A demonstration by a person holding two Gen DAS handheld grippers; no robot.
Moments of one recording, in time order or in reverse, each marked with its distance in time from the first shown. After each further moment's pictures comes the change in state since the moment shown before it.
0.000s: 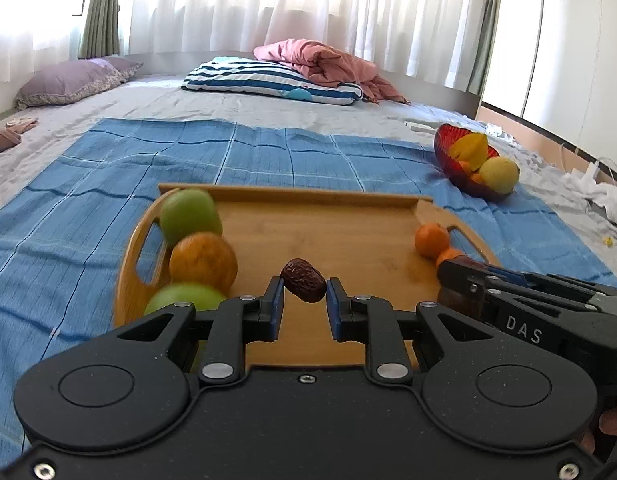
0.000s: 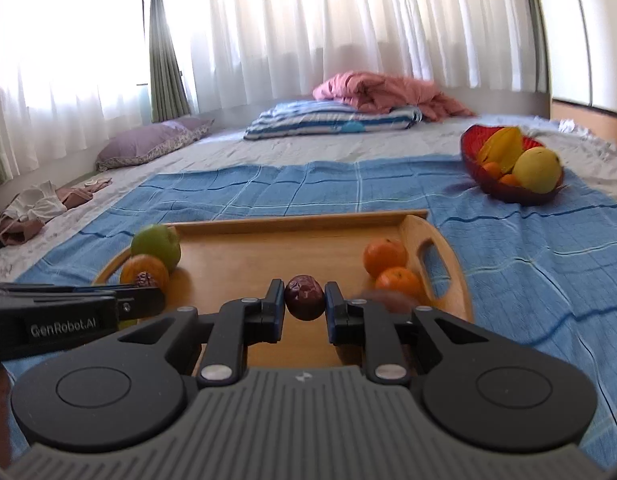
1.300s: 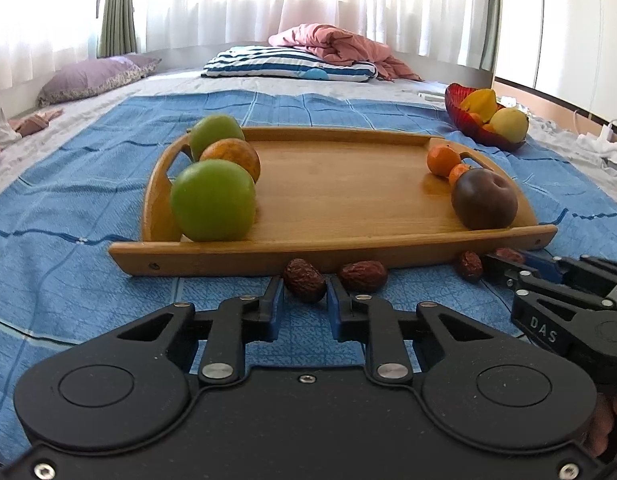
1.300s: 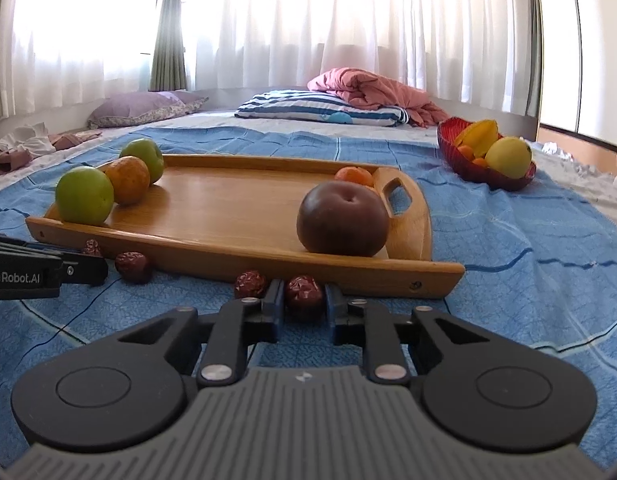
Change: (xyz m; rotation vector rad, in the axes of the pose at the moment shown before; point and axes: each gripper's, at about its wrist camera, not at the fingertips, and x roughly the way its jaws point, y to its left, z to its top) left arm -0.027 -0.007 -0.091 0.060 0.005 0.098; right arm -0.029 -0.006 -0.087 -0.157 -0.031 -0.093
